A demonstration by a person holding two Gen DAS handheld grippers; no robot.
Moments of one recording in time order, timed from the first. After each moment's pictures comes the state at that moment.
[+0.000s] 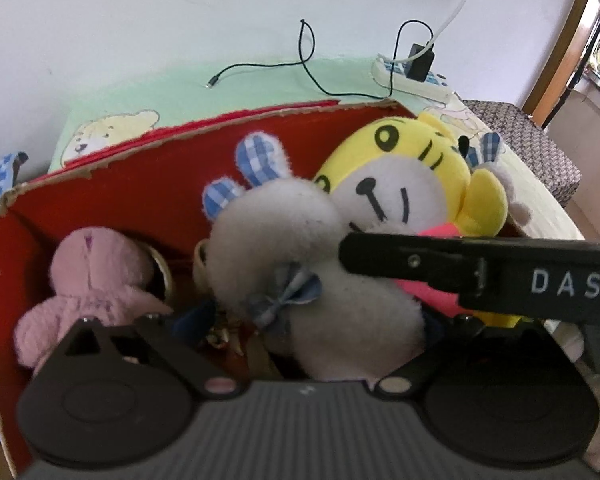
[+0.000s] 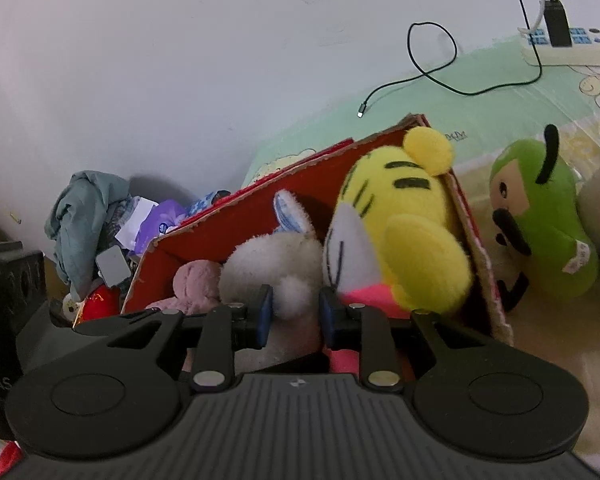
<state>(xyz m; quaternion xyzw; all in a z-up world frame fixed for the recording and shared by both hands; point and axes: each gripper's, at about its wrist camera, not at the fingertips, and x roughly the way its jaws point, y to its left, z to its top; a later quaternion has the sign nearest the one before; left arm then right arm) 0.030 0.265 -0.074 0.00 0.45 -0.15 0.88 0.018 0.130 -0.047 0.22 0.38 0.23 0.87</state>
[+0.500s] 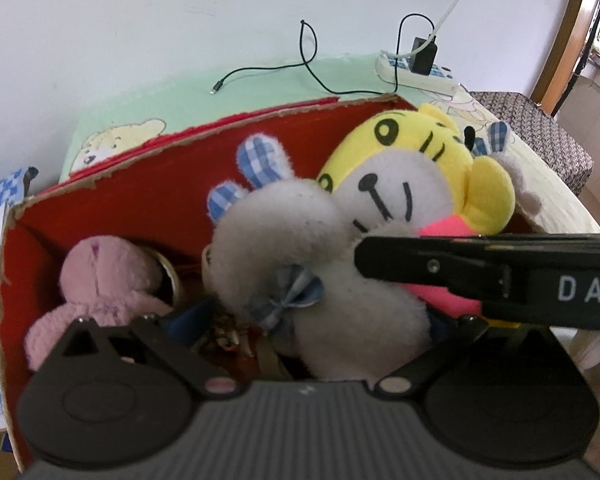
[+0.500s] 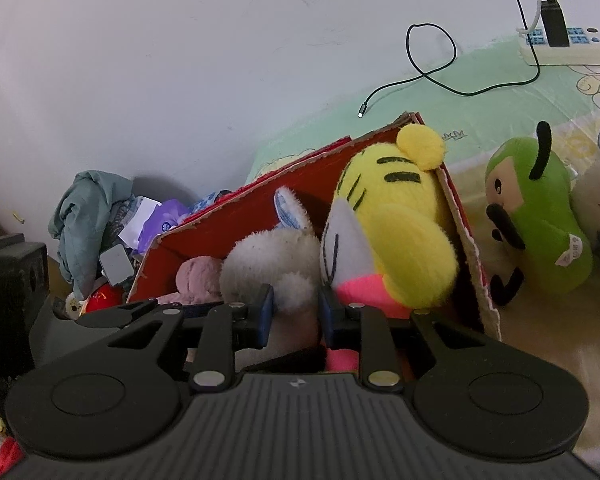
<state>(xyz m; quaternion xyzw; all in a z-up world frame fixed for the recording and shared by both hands) 0.028 0.261 -0.074 0.03 0.44 -0.13 0.89 0.009 0.127 -0.047 0.22 0.38 0.23 0.87</state>
